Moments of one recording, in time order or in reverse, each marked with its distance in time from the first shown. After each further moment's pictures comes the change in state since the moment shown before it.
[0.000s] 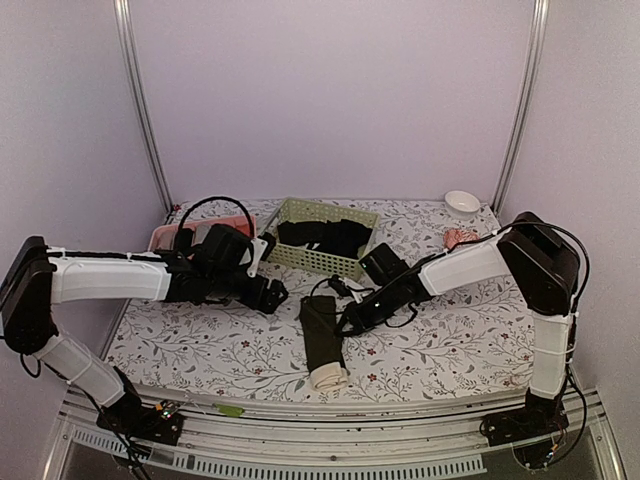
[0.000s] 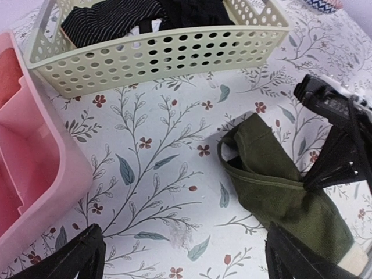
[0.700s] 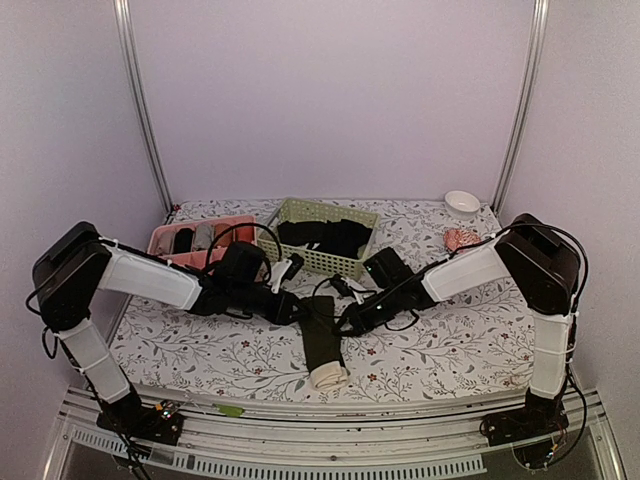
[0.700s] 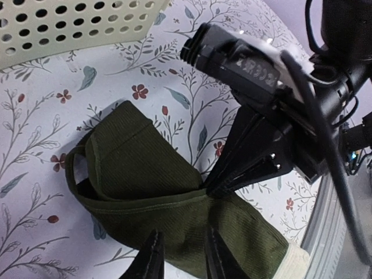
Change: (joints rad) left arm 0.000 0.209 -0.046 0.338 0.471 -0.094; right arm -0.010 0.000 -0.065 0.151 -0.024 0.029
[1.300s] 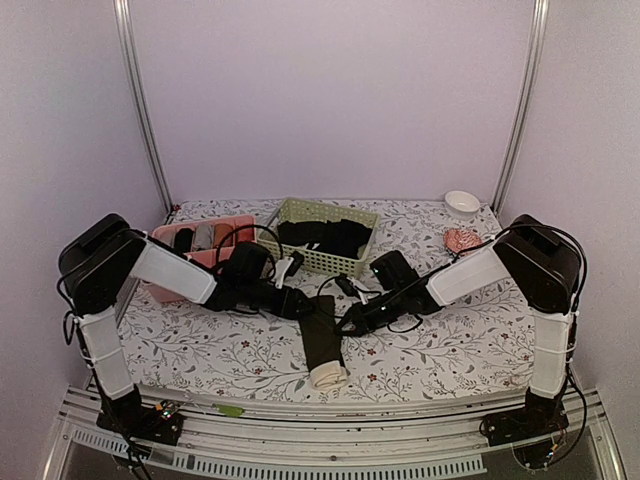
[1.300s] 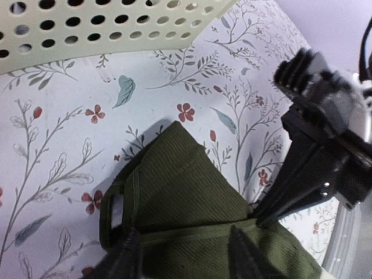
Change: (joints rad) left arm 0.066 0.222 0.092 0.101 0.049 -0.016; right arm -0.026 0.000 -0.070 0.136 -0.050 0.067
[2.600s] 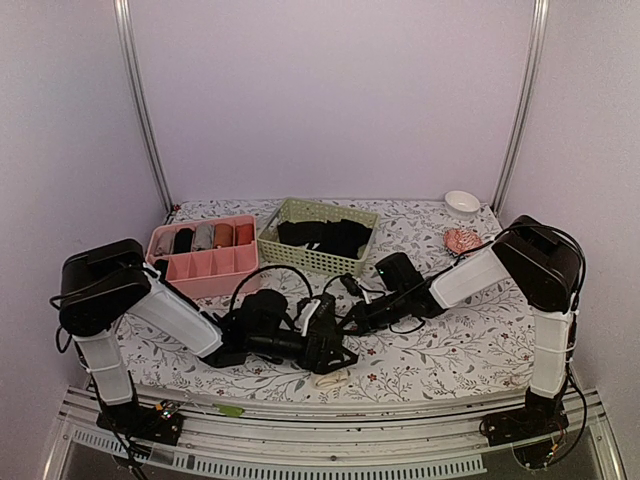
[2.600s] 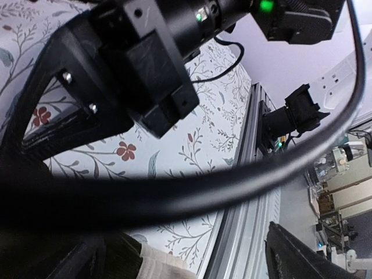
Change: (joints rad) left arm -0.367 -0.068 -0.238 0.487 0.000 -0.354; right arm -0.018 0.004 -0.047 0.097 -0.026 0.094
